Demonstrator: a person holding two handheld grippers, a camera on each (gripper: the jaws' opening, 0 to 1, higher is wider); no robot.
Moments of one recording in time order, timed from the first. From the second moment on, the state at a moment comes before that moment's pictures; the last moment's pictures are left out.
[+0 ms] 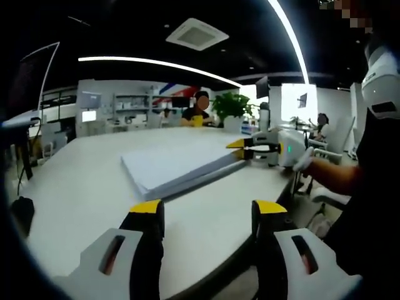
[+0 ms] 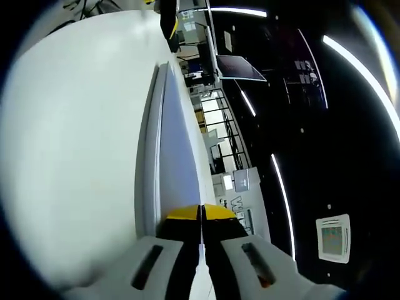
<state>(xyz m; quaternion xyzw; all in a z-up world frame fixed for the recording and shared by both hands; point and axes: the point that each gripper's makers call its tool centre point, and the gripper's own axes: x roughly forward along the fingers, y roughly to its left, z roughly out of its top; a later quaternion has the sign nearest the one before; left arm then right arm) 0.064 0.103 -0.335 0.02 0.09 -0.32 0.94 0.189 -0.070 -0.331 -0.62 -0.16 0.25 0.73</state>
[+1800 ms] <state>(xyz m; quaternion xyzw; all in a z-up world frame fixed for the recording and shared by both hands) 0.056 0.109 -0.330 0.03 0.08 -0.31 0.95 0.172 -0.076 -0.291 -0.18 0.03 0.40 0.90</state>
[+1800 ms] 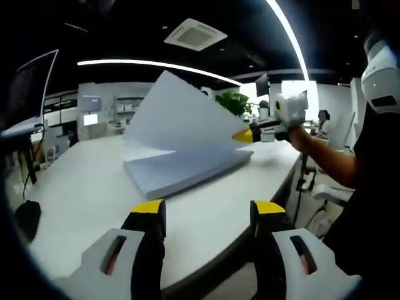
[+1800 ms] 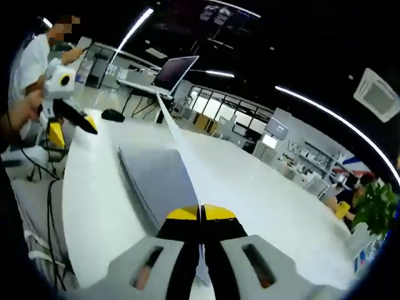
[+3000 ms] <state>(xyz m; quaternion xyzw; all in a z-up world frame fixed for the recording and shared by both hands) 0.052 0.114 -0.336 0.03 0.09 -0.30 0.95 0.169 -0.080 -0.286 -0.07 0.04 0.42 0.90</state>
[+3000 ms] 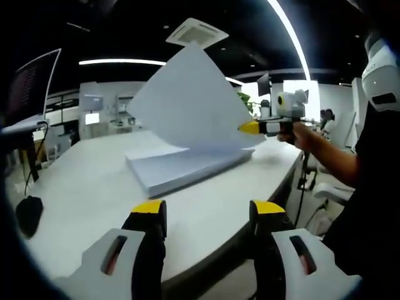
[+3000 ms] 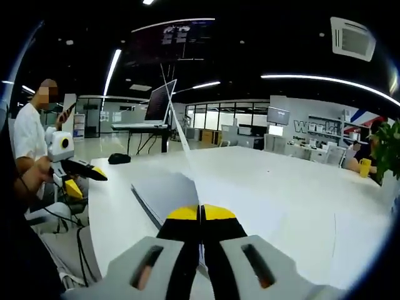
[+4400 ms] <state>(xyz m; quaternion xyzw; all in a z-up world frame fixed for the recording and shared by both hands) 0.051 0.116 -0.332 0.03 0.08 -0.30 0.95 0.101 -0.108 -0.170 0.07 -0.04 0.48 0.87</state>
